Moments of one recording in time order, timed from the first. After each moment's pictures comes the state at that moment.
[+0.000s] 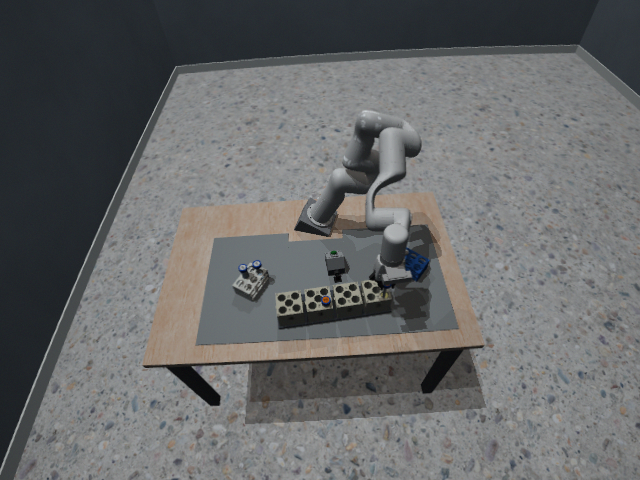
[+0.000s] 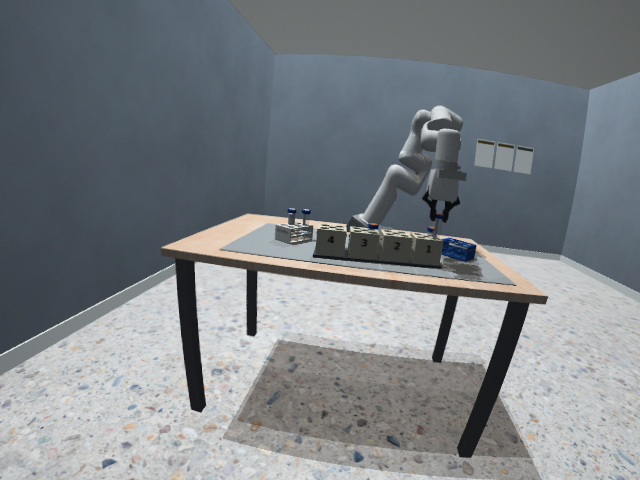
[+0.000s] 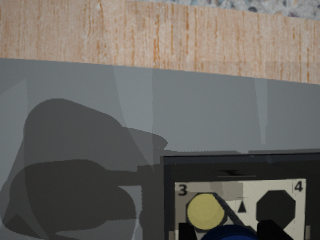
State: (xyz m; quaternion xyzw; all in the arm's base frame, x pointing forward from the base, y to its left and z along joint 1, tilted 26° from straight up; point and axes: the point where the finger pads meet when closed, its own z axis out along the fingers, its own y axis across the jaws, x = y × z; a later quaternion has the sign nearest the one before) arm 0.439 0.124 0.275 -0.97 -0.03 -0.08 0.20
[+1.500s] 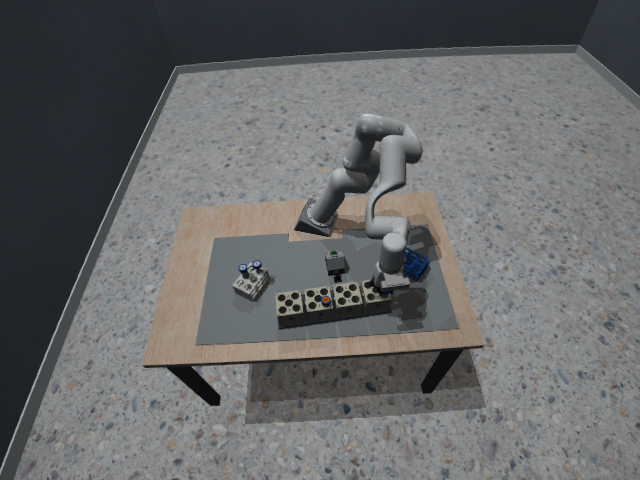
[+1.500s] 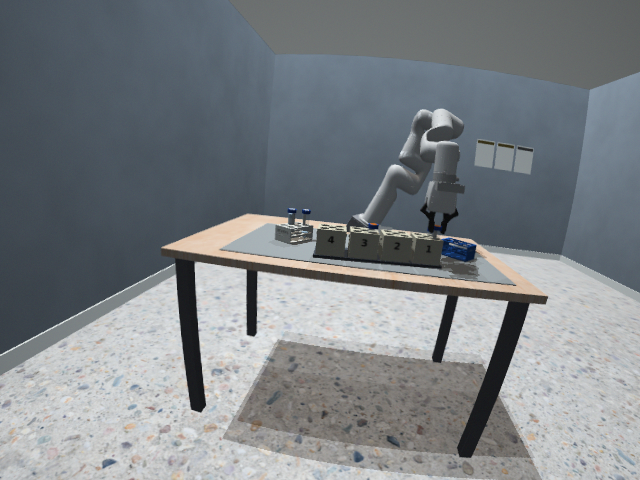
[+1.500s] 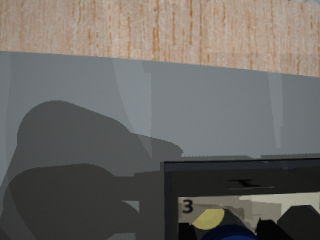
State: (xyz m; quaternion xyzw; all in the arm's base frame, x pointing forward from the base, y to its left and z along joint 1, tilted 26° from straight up) arm 0.446 0.140 0.239 -0.97 -0.03 -0.08 0.20
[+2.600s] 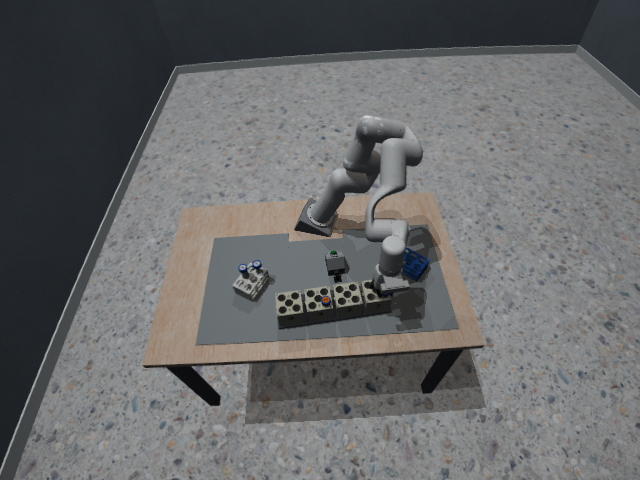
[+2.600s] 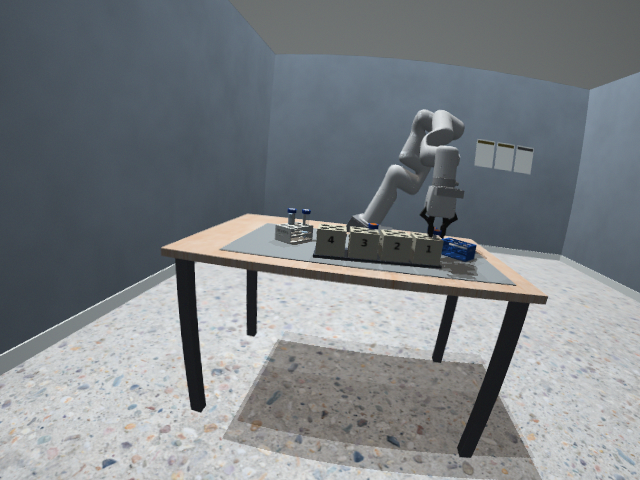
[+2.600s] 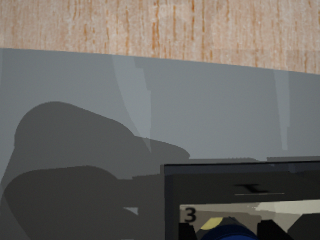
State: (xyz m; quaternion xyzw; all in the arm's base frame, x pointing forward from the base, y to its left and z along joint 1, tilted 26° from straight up) arm 0.448 0.146 0.225 -0.97 -0.03 -0.08 0.20
